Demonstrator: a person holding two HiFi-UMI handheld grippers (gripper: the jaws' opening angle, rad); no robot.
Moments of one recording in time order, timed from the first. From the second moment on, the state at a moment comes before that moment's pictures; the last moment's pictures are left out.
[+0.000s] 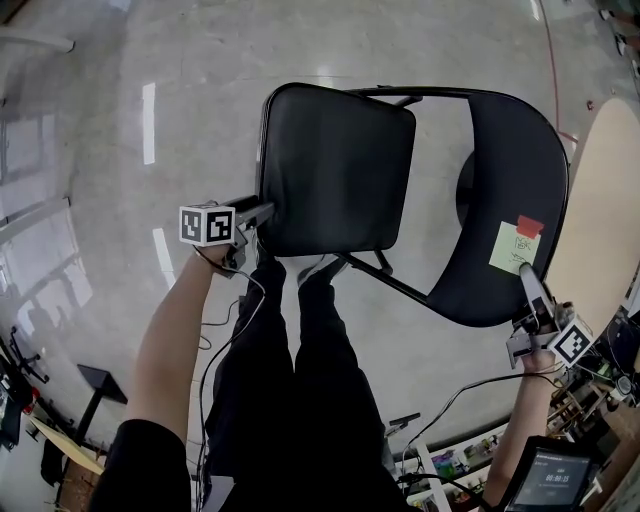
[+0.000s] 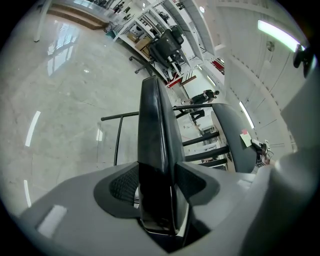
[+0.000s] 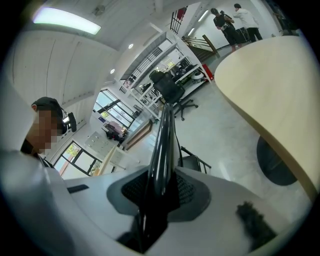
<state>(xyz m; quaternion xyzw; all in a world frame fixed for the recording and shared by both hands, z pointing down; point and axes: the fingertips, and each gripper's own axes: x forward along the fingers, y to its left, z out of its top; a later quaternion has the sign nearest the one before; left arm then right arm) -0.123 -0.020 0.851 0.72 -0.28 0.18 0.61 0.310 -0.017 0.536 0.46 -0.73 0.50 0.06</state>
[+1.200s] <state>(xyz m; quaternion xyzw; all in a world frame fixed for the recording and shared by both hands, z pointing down) -0.151 -0.013 0.880 0.71 -0.29 0.16 0.63 0.320 -0.012 0.546 0.43 -0.74 0.51 0.01</state>
